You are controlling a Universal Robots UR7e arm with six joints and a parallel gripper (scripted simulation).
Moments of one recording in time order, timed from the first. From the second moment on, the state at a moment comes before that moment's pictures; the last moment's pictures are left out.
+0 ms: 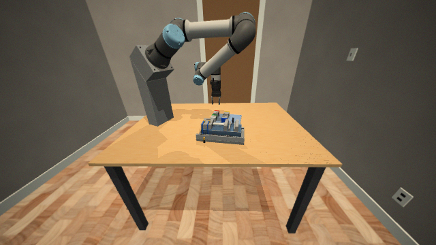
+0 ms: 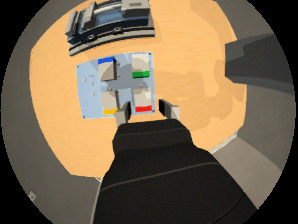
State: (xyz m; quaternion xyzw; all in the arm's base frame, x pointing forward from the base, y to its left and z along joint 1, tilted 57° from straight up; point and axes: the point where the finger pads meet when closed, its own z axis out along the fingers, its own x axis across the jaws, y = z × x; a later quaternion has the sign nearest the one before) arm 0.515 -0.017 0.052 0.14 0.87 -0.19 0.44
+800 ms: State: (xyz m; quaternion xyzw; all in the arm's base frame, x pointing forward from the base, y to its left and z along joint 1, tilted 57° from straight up) arm 0.560 -0.045 0.018 0.14 0.87 -0.19 0.44
